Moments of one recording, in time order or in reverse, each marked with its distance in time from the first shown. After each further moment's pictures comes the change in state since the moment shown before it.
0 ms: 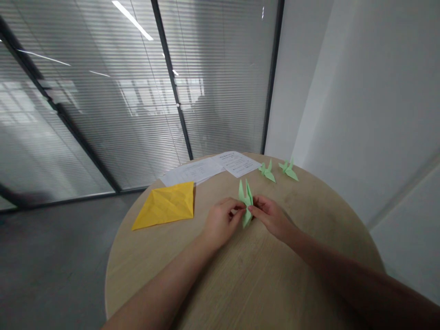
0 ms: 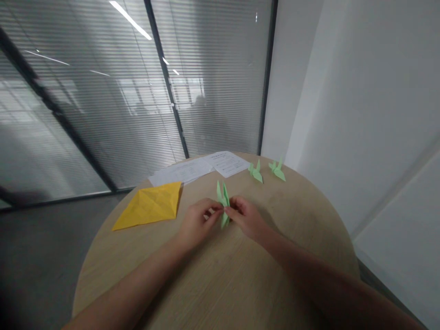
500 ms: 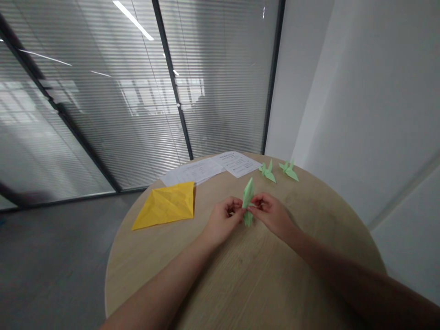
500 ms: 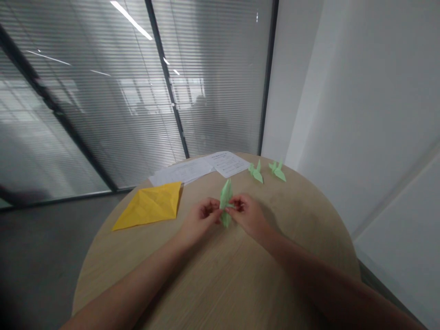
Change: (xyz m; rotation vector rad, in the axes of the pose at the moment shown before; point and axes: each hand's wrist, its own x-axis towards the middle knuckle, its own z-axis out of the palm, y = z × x) left_hand 0.003 -0.009 0.011 -0.505 -0.041 -0.306; right_hand 0.004 0.010 -0.005 -0.142 0.221 -0.002
